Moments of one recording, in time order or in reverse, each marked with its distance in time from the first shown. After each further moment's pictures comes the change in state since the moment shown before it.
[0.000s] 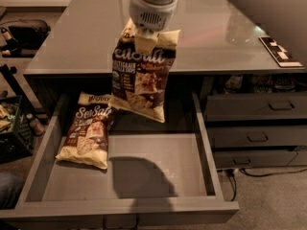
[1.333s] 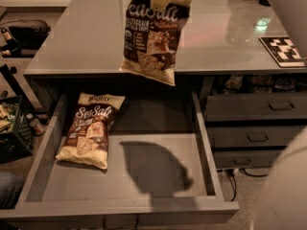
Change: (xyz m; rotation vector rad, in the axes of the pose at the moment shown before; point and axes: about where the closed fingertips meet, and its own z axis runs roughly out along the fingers) arm 0.018 -0.098 -0.046 0.095 -0.053 0.041
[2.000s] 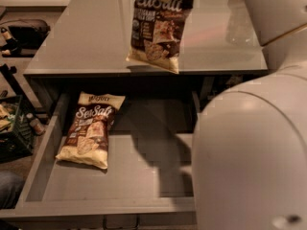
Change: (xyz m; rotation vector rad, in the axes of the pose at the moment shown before) arm 0.017 -0.055 0.022 0.002 -0.015 0.033
